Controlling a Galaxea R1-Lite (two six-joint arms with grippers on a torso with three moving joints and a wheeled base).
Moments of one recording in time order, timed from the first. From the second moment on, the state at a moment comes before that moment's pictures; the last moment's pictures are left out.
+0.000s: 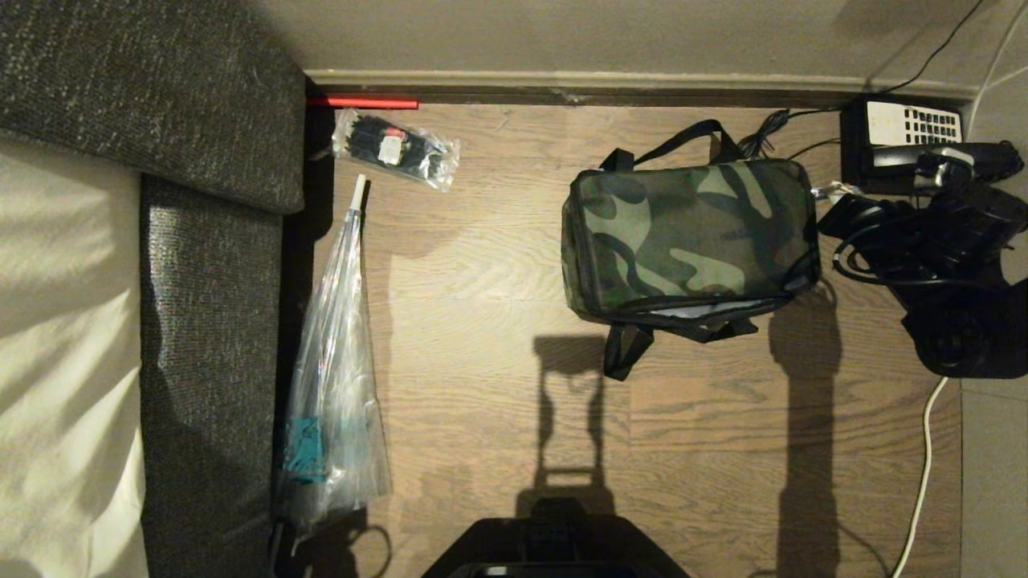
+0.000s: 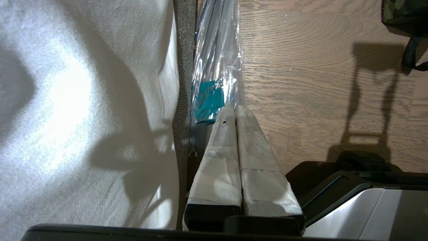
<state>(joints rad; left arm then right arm) 0.00 0.00 0.00 0.00 0.00 0.00 -0.12 2.06 -1.06 -1.31 0.01 0.24</state>
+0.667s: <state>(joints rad) 0.00 0.00 0.00 0.00 0.00 0.00 -0.10 2.07 -1.14 -1.29 0.01 0.25</state>
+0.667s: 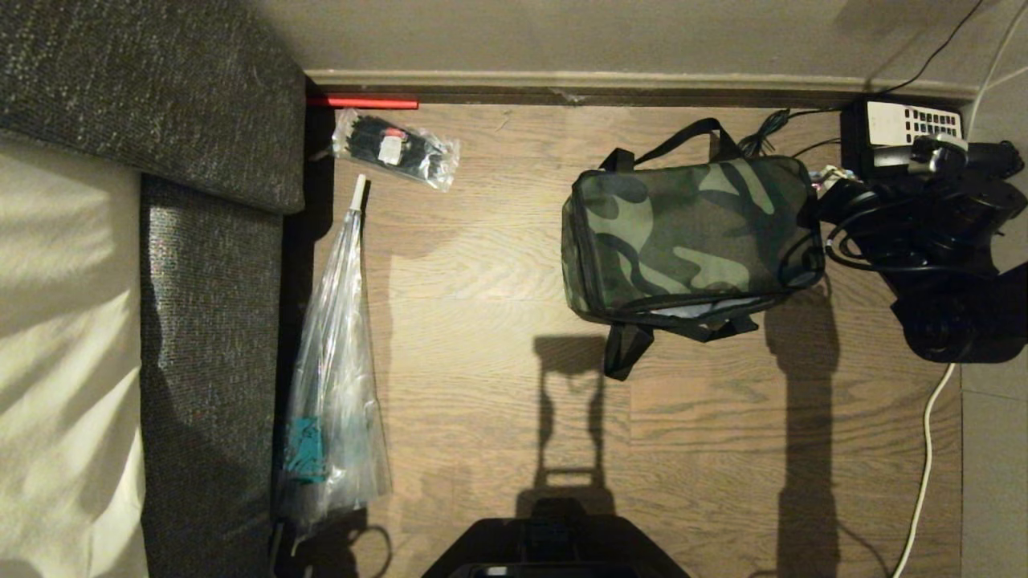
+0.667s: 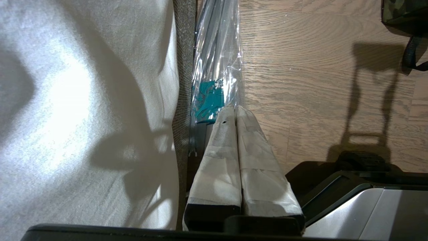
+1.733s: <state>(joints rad) 0.00 0.00 0.00 0.00 0.00 0.01 -0.08 2.00 -1.00 -1.25 0.05 0.29</state>
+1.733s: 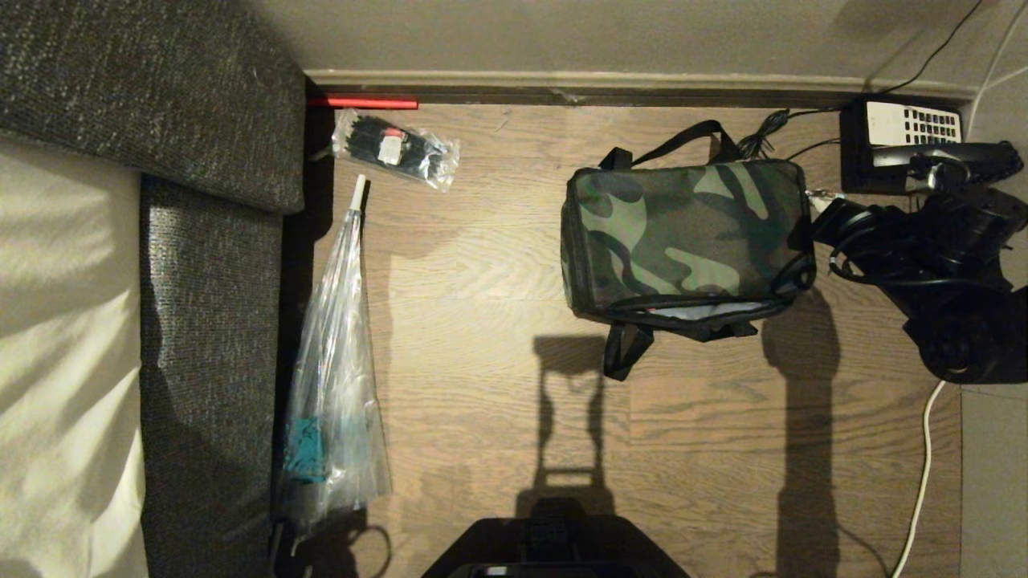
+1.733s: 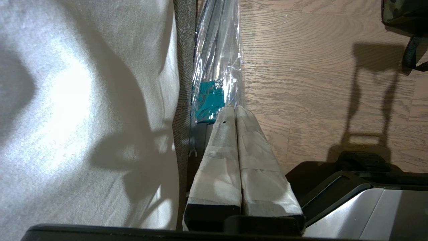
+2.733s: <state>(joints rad) 0.00 0.00 0.00 0.00 0.00 0.00 -0.09 1.98 -1.03 -1.23 0.06 0.29</state>
